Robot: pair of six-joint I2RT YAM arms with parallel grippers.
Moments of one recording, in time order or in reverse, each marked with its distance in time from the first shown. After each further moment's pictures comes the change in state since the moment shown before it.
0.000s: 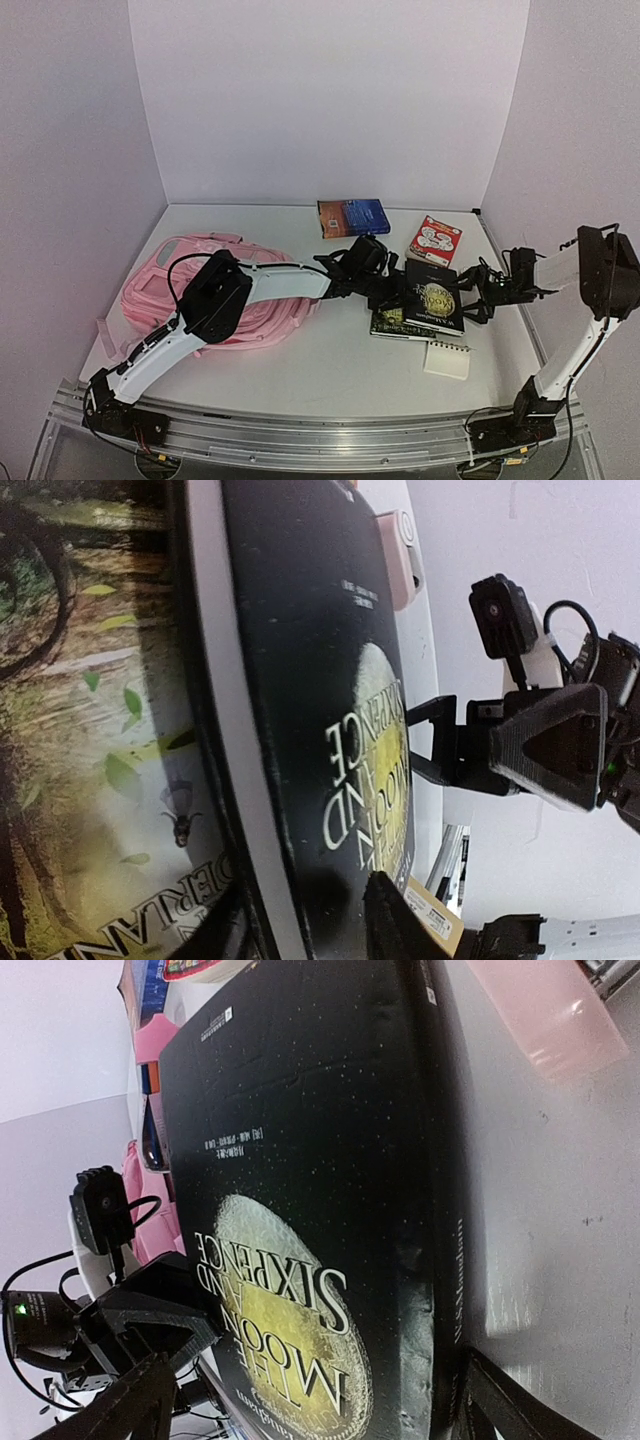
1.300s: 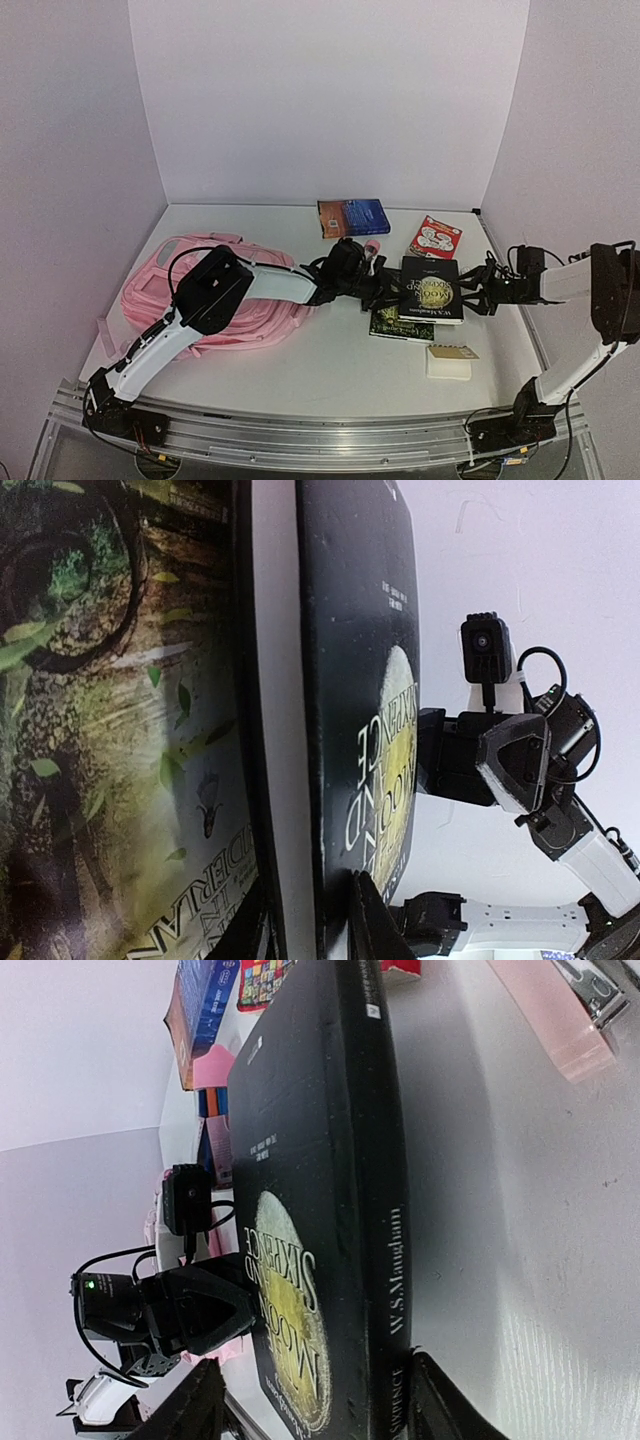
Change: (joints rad) left arm 0.061 -0.015 -0.222 0.415 0.199 -0.255; right arm 0.025 -0.186 -0.130 0.199 0.029 0.215
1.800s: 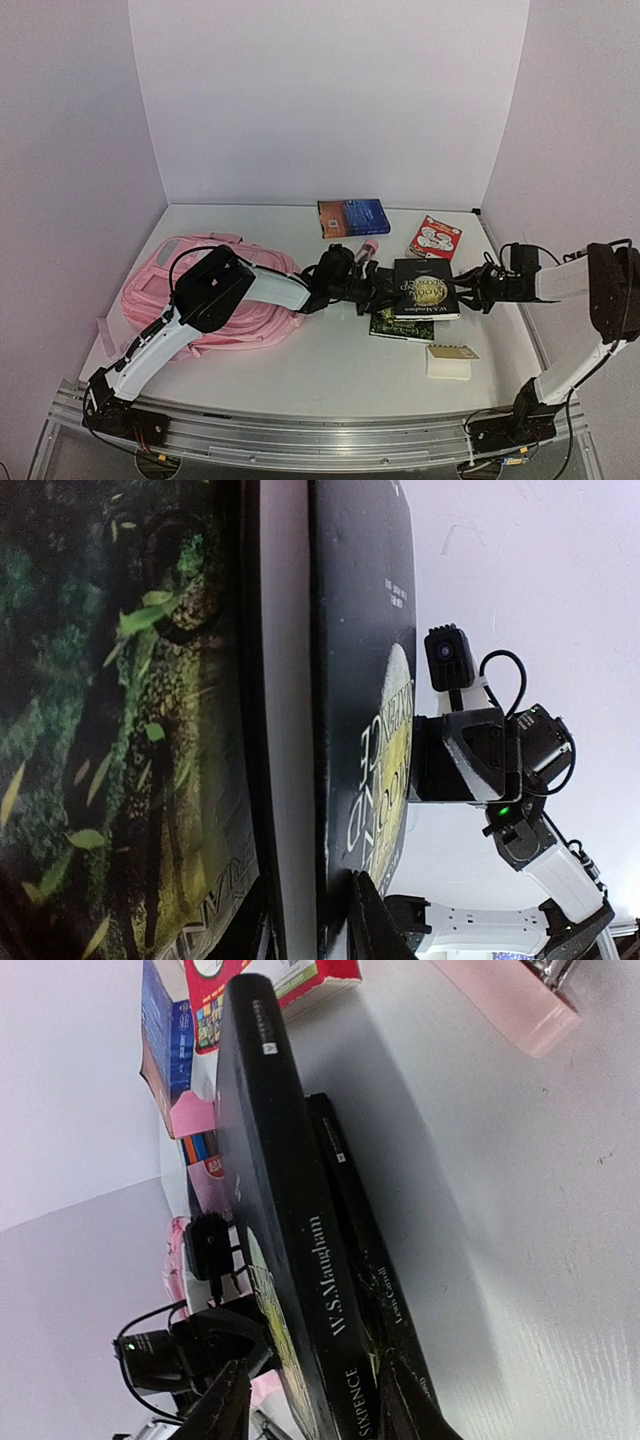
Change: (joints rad) left arm 0.016 -0.007 -0.124 0.206 0.018 -0.158; right arm 0.056 0.012 0.003 0.063 0.107 0.257
